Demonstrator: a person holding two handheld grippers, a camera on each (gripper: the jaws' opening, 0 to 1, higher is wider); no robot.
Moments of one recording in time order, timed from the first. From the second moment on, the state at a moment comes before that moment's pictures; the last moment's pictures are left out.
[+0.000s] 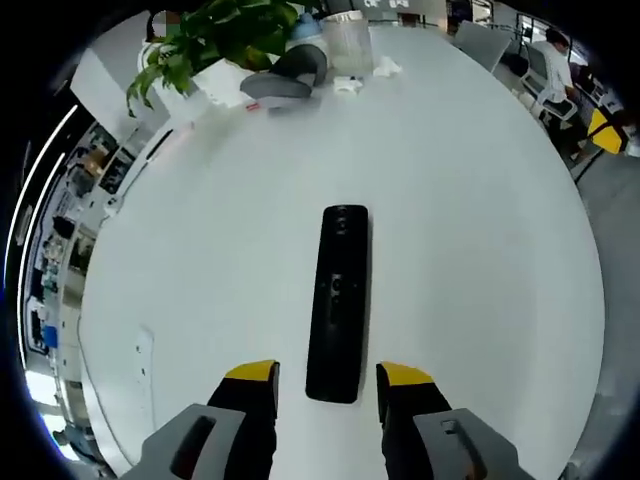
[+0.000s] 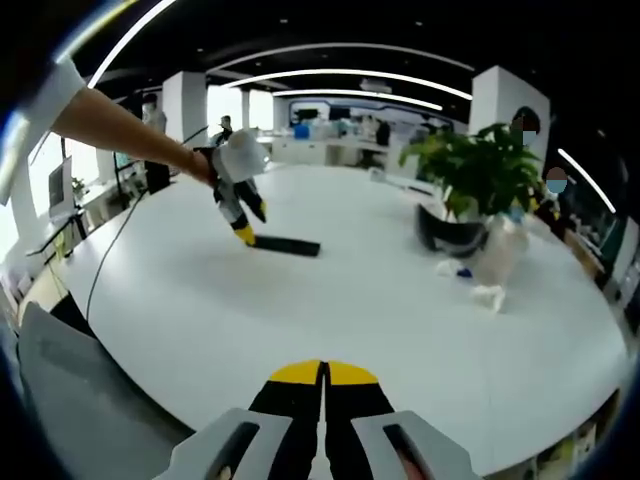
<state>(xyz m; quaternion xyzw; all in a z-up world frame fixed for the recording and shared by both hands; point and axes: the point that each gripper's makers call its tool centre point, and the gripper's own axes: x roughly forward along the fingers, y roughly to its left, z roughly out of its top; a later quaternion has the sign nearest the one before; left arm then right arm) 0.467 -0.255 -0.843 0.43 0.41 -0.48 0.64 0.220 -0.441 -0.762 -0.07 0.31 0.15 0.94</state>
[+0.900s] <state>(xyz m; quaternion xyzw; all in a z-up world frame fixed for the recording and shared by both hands) 0.469 -0.246 -0.867 0.45 0.46 -0.48 0.60 0.221 -0.441 -0.765 -0.08 0.32 0.14 0.93</state>
